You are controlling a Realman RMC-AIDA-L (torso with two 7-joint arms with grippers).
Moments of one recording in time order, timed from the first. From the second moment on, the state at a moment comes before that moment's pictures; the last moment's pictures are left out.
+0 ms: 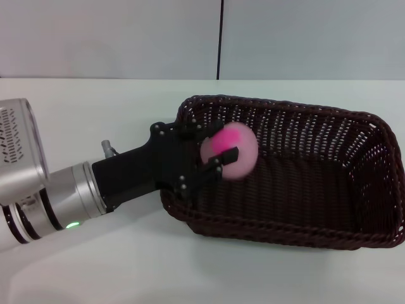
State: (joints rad) left arm -0.27 -2.07 1.60 0.64 0.97 1.37 -0.83; right arm -0.01 2.08 -0.45 -0.24 -0.96 -1.79 0.96
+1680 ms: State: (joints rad) left arm -0.21 -2.07 1.23 0.09 0.27 1.43 -0.44; right arm 0.22 2.07 -0.41 -0.17 -1.04 -1.43 0.65
